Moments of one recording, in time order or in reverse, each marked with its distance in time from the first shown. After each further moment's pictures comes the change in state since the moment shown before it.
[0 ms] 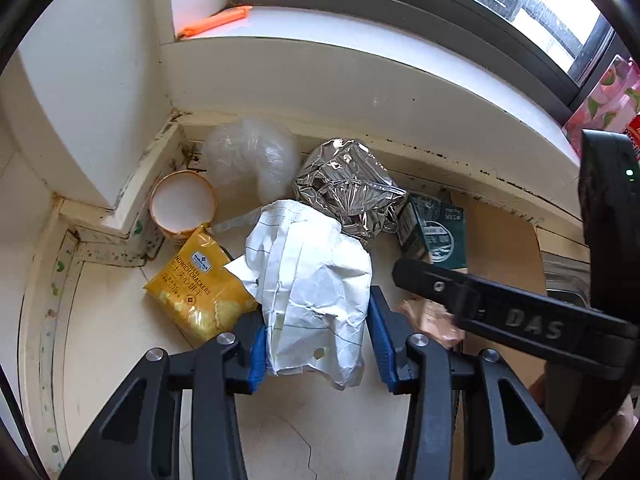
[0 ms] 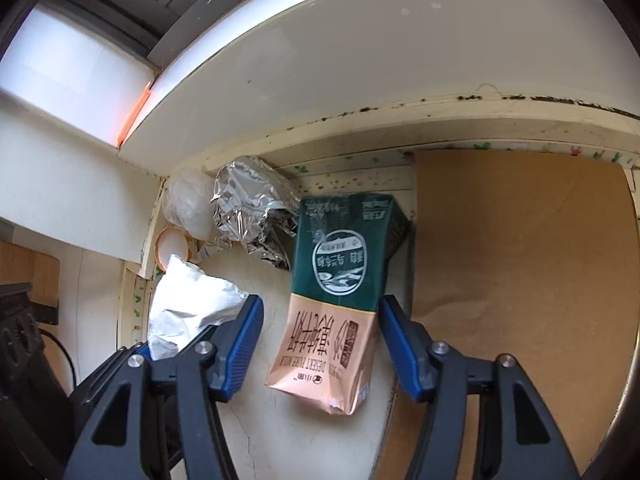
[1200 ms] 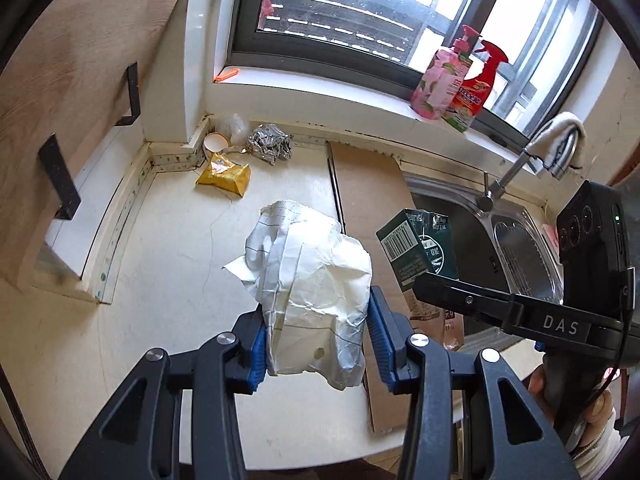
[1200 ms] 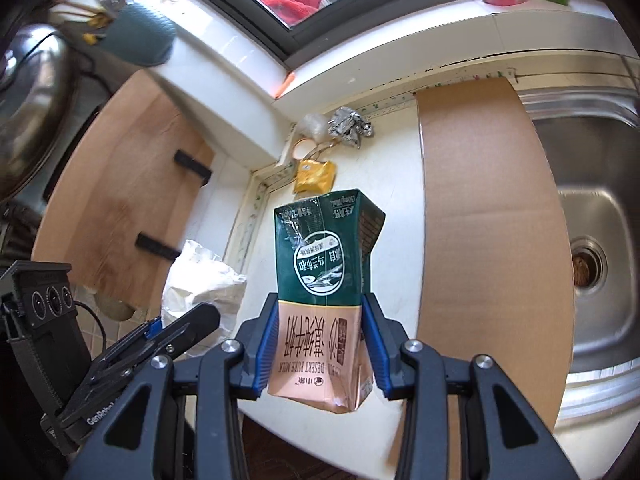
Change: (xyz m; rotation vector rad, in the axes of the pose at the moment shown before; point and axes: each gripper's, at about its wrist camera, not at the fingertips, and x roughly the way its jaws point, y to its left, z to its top) left arm -0.267 0.023 -0.208 0.115 -0.114 -0.183; right arm -0.195 0.068 -0.265 0.028 -0.181 0.194
